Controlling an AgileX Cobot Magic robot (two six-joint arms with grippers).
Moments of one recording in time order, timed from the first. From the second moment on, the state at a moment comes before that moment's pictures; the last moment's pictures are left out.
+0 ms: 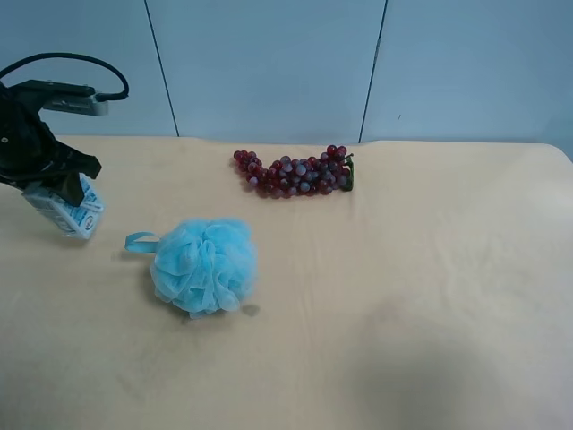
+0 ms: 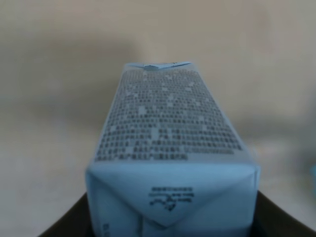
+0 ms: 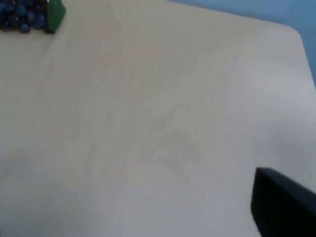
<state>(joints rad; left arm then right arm) -0.03 1.67 -1.09 0.04 0.74 0.05 0.02 0.01 -0.50 0.07 1.08 -0.18</state>
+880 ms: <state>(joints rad) -0.01 1.77 -1.10 -0.03 0.78 0.13 0.02 0.01 -0.50 0.07 1.08 -0.18</state>
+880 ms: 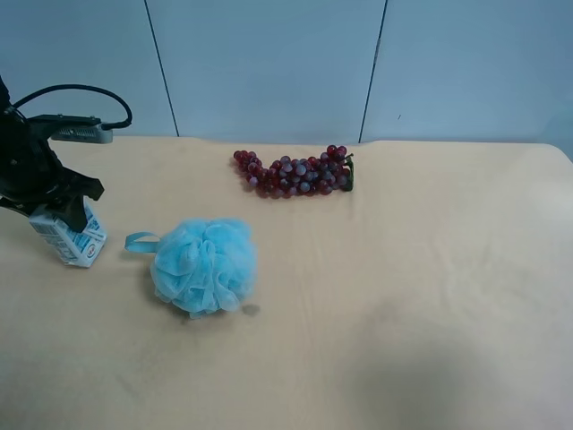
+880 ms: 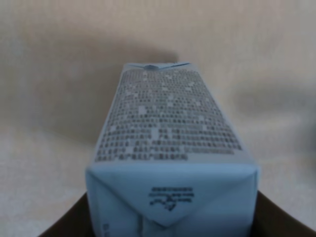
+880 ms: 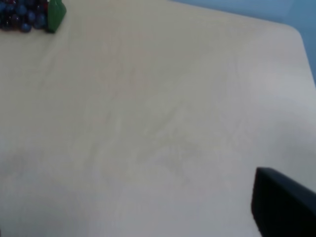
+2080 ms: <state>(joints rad) -0.01 1.76 -1.10 -0.06 0.77 0.12 0.02 0.01 -0.50 0.07 1.08 -0.18</state>
